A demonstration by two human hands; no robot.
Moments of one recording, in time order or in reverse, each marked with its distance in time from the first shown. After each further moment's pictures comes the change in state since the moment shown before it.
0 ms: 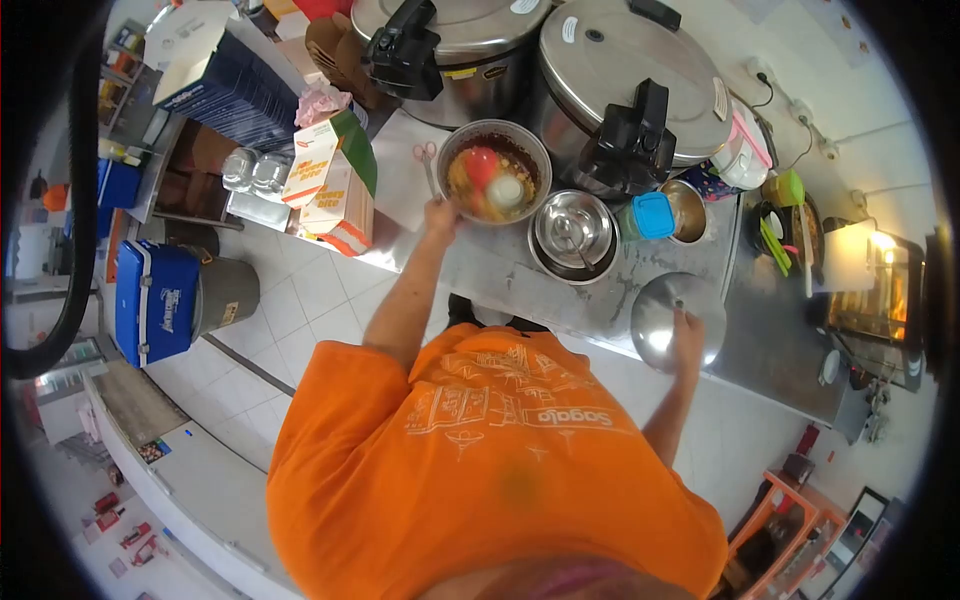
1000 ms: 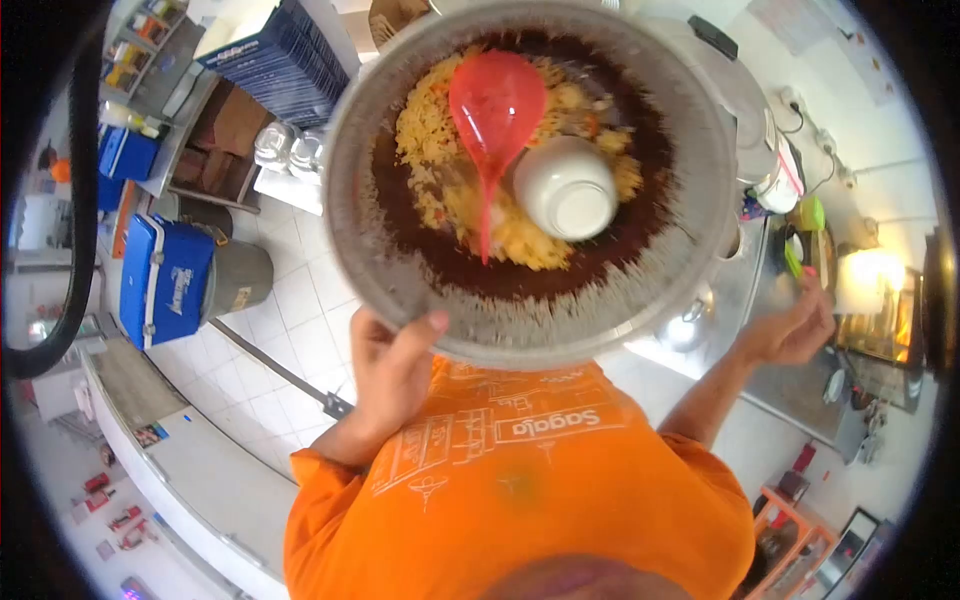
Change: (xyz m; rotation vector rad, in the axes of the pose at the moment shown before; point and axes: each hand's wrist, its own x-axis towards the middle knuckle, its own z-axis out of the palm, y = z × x) left_hand -0.356 0.193 -0.038 -0.264 -0.084 0.358; right_hand -0.080 -0.227 0.035 0.402 1.006 -1.014
